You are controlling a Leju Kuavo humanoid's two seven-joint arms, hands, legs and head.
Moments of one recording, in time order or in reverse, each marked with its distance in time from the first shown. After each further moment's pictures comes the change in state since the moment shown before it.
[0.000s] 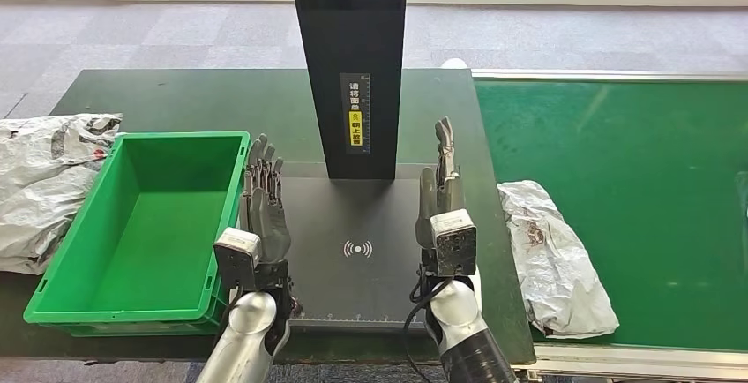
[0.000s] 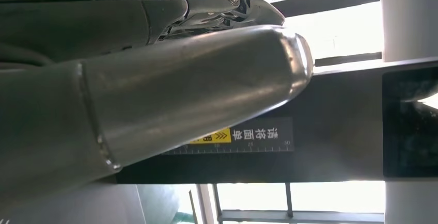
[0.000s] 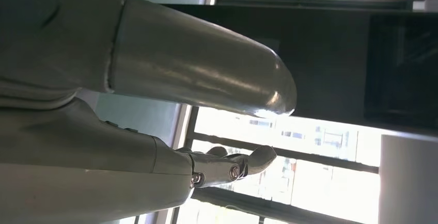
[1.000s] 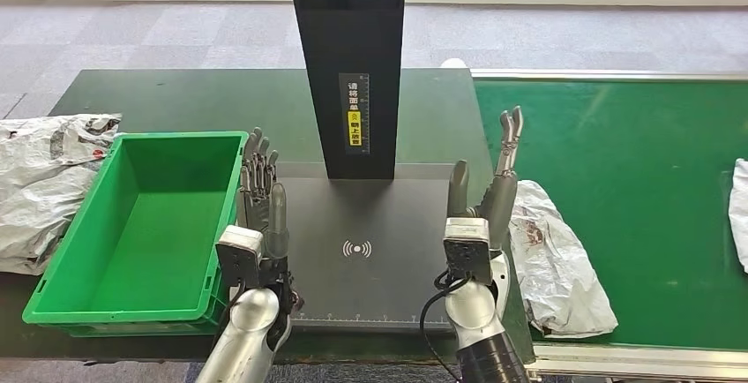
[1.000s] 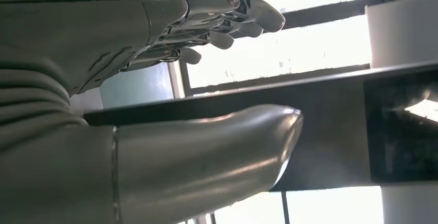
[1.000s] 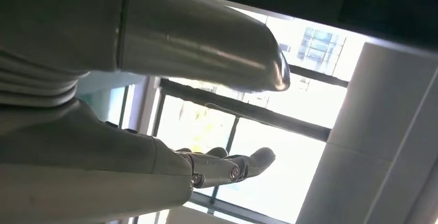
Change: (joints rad) left arm -0.010 -0.004 -0.017 -0.019 -0.025 0.069 0.000; right arm 0.027 -0.005 -0.072 -0.110 0.279 -0.253 0.019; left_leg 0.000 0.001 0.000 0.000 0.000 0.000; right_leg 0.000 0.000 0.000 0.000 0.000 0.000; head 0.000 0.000
